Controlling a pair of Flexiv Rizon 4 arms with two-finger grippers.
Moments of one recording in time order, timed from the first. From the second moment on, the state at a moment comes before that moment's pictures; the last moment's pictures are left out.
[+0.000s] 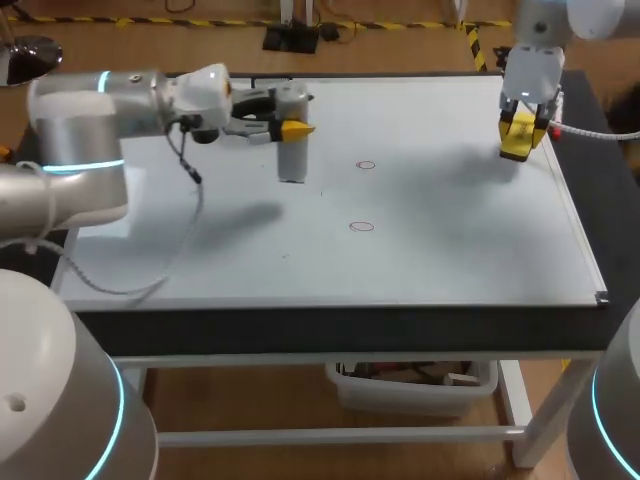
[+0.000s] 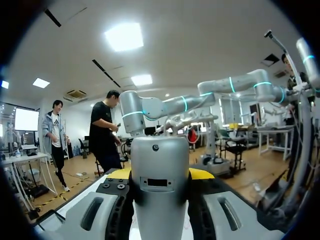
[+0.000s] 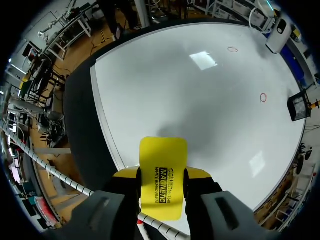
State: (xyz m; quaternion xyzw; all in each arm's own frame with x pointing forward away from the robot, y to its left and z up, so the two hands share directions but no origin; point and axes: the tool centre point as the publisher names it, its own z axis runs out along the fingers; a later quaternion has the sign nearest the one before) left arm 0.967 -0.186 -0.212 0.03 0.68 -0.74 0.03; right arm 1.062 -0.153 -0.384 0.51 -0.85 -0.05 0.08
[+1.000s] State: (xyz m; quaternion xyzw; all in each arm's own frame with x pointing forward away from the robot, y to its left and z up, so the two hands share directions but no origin) left arm 1.031 -0.290 -0.246 0.04 0.67 -0.74 0.02; right arm 1.062 -0.153 -0.384 0.51 -0.85 -0.05 0.08
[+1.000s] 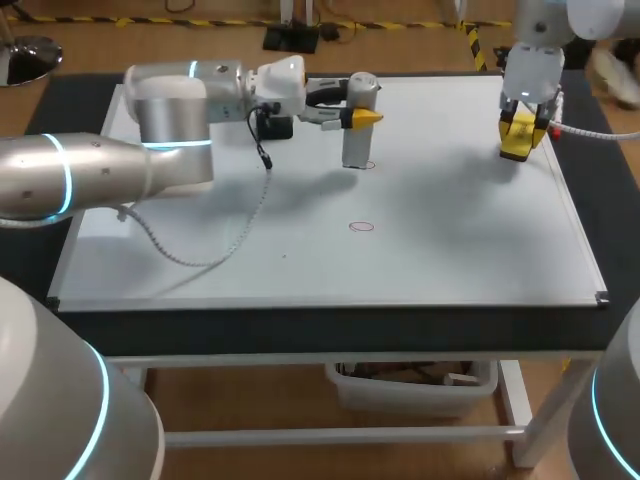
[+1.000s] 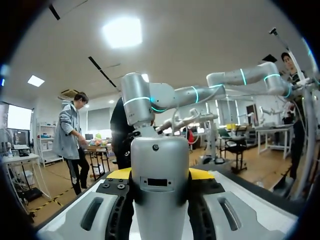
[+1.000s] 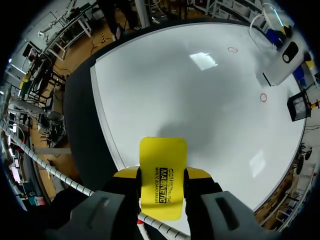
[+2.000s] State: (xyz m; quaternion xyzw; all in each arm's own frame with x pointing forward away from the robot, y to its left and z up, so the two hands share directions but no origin) left arm 1.053 -0.309 -0.263 0.01 0.67 -0.74 0.04; right arm 1.062 -0.153 -0.384 0.51 -0.85 -0.05 0.08
